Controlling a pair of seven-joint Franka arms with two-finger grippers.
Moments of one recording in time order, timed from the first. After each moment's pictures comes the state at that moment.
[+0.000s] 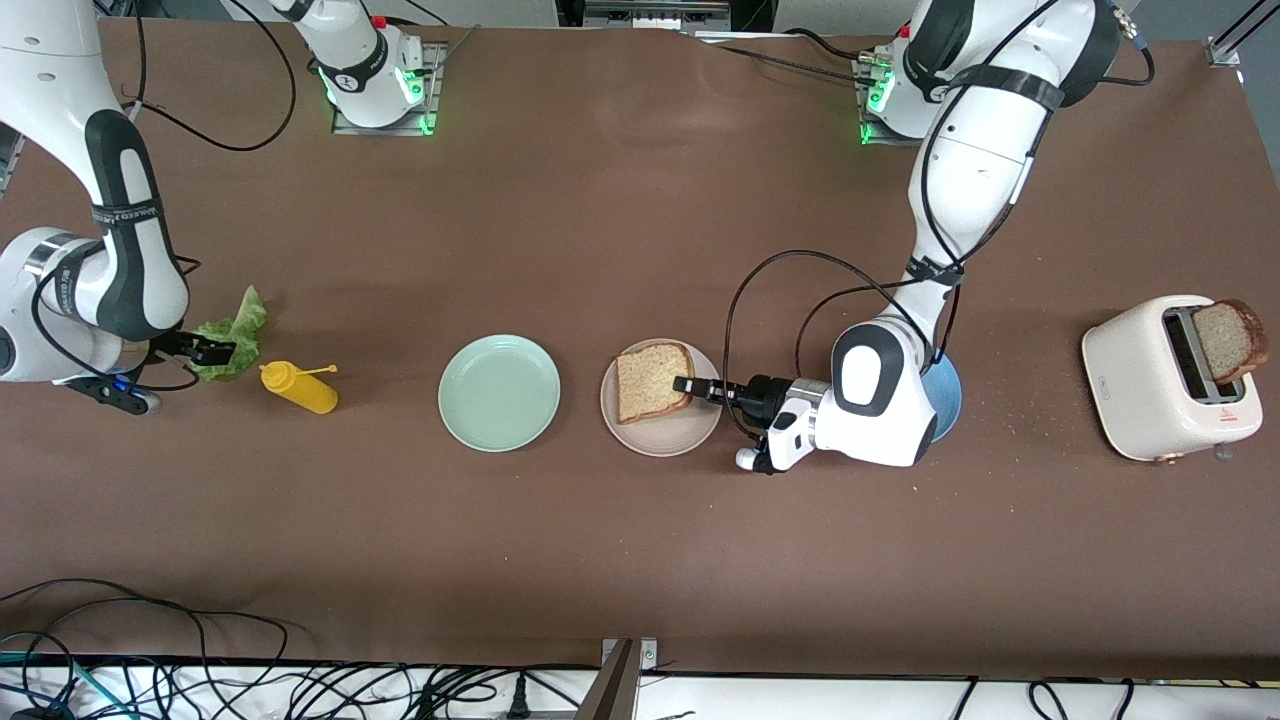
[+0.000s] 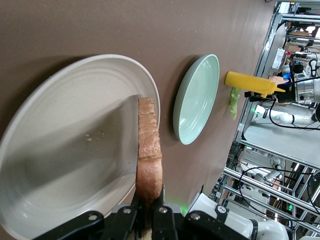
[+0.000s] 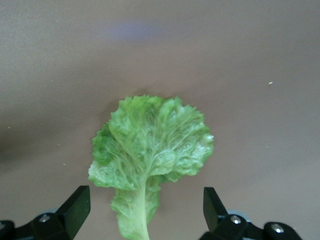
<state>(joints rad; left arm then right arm) -0.31 0.94 -0.05 -1.32 -1.14 1.87 0.32 -0.03 0.57 -0.28 -1.81 0.03 2.00 0.11</state>
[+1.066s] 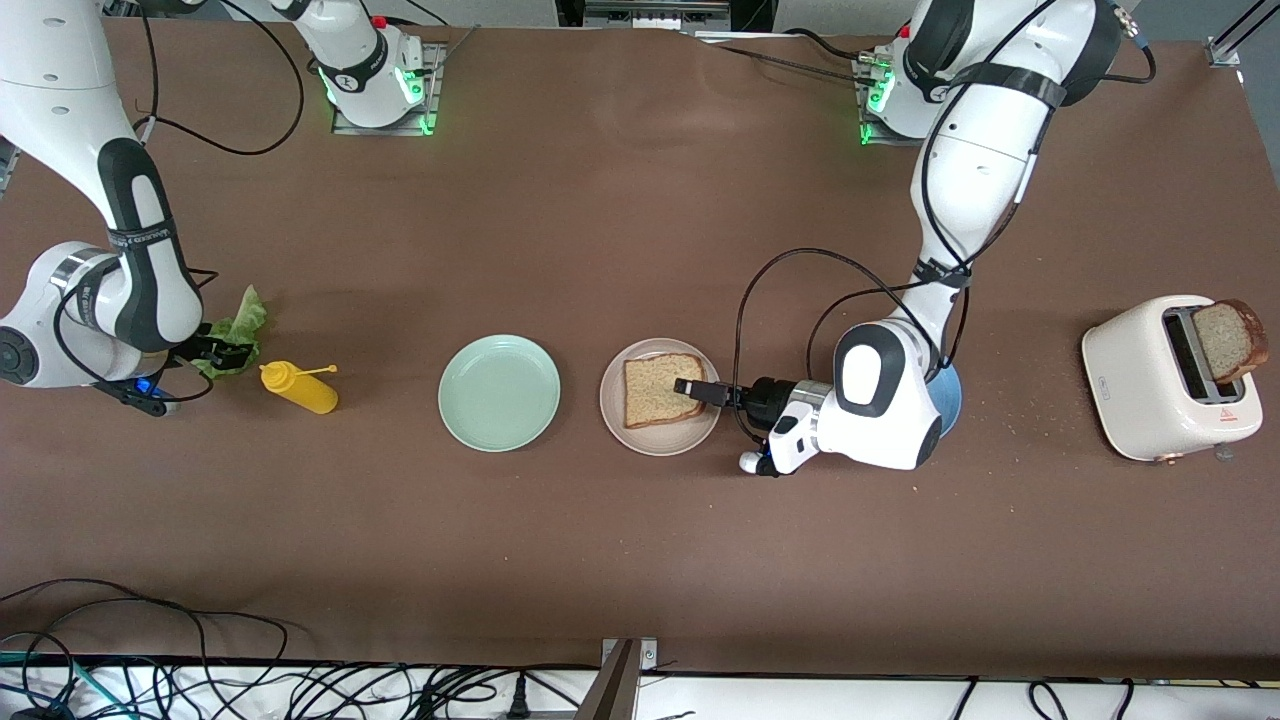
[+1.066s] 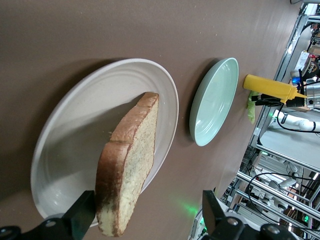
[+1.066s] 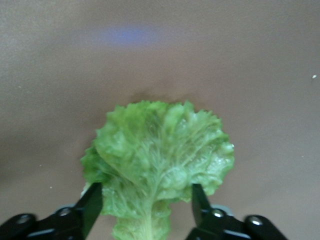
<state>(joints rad) -0.31 0.93 -0.04 -1.30 -1.06 1.87 0.23 -0.05 0.64 -0.28 -1.81 0.09 2.04 0.10</state>
